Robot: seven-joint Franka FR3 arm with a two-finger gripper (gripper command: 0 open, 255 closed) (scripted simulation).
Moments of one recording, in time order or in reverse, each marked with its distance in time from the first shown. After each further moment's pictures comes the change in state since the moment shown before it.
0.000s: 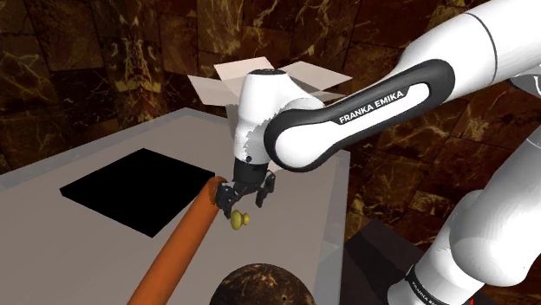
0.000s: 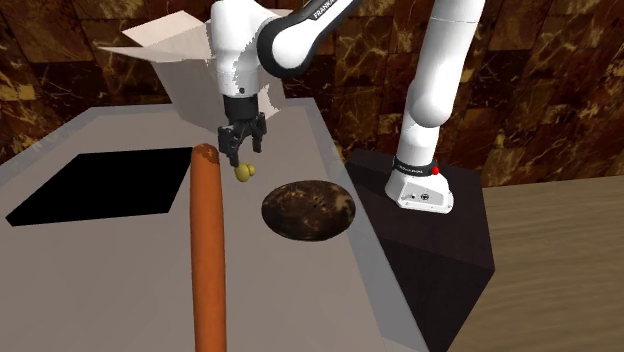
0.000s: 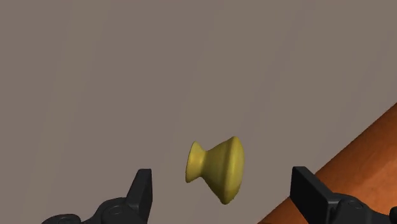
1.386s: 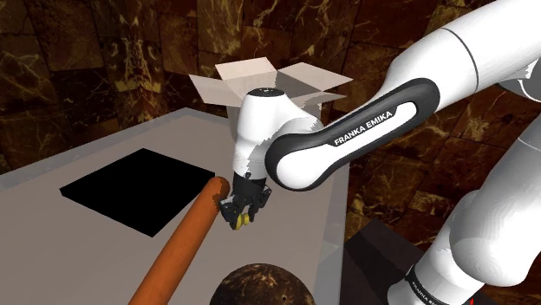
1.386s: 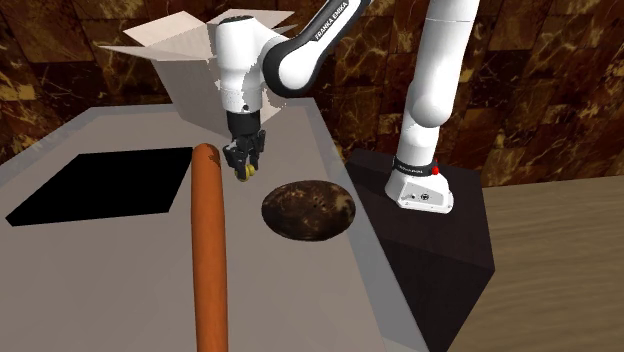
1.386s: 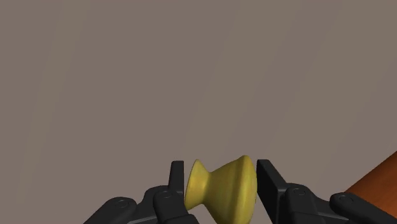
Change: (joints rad) arm 0.004 0.051 0.011 -0.048 -0.052 0.105 0.012
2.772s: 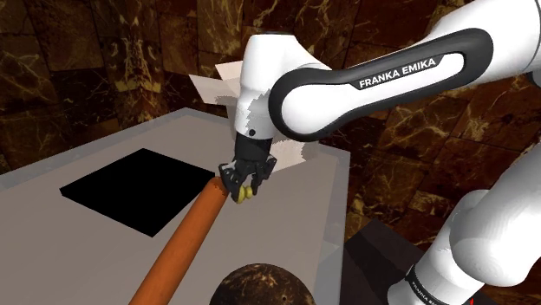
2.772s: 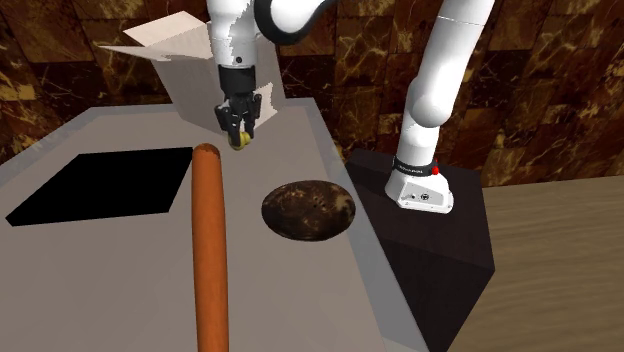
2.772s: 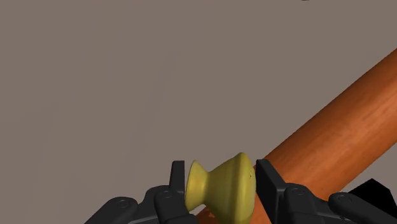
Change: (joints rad) arm 0.001 -0.134 -0.024 0.131 0.077 -0.247 -0.056
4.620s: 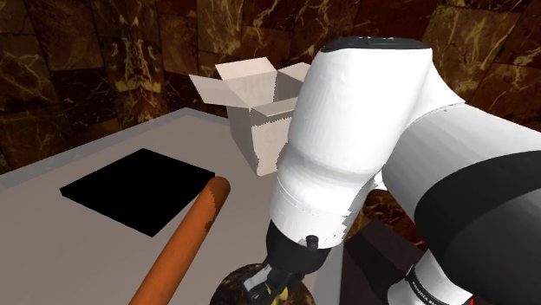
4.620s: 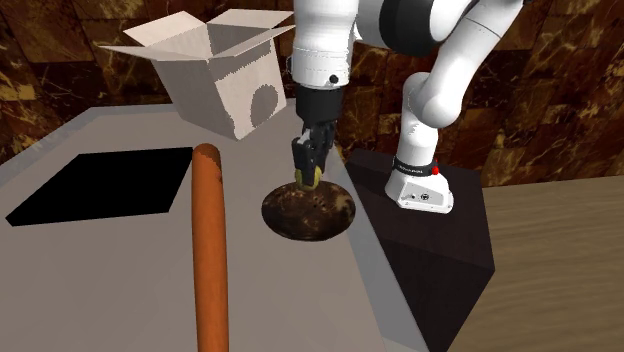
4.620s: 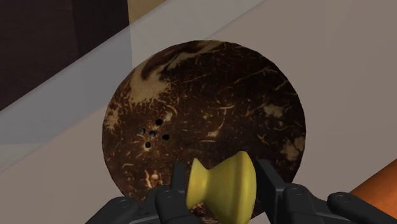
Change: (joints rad) arm 0.217 -0.289 0.216 -0.156 0.221 -0.058 0.300
